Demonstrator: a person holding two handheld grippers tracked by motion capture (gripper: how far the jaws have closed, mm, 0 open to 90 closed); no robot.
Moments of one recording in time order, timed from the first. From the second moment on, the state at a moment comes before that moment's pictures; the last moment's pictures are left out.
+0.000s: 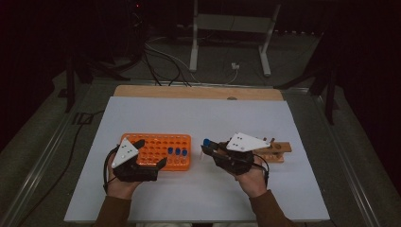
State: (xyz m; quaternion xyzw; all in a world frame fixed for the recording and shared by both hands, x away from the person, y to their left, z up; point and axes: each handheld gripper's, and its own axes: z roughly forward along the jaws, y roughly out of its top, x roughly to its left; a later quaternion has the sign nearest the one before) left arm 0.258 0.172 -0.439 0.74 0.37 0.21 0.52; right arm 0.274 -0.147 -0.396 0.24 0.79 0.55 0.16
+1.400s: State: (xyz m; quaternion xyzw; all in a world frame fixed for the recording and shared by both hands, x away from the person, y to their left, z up) left arm 0.248 0.132 -0.434 0.78 0.26 0.17 0.53; right arm 0.270 -0.085 -0.401 0.20 0.80 0.56 0.09
